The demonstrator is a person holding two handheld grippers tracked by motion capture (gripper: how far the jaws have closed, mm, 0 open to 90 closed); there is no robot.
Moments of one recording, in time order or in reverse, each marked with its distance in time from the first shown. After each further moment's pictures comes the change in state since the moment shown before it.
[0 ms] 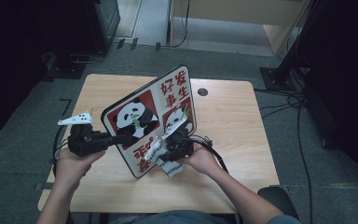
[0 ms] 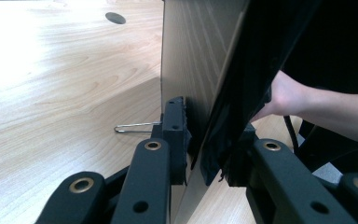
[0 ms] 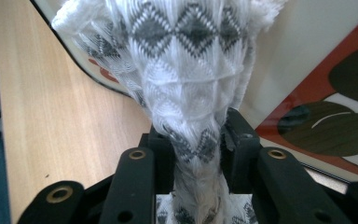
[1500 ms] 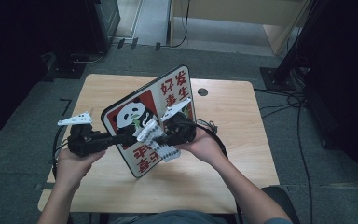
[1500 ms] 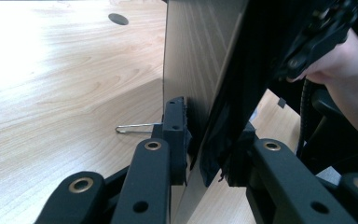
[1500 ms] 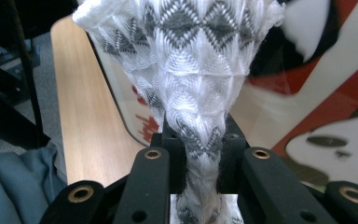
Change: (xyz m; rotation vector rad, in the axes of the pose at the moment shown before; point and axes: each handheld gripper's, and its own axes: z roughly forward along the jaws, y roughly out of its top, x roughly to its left) left arm -0.001 -0.001 0.000 -0.010 0.012 -0.012; right arm 0.026 0.053 -0.078 -0.138 -0.017 -0.037
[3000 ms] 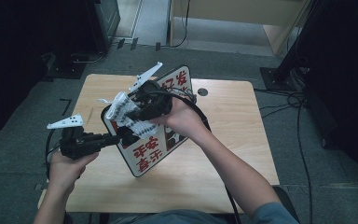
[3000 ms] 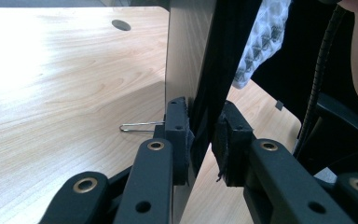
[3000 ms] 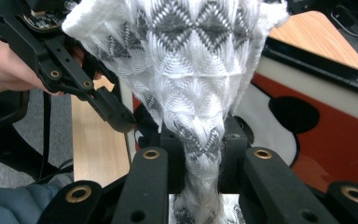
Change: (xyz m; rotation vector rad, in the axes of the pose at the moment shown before) left arm 0.002 -0.007 -0.016 -0.034 -0.004 -0.003; right arm 0.030 0.111 -0.026 -0.035 -0.012 -0.147
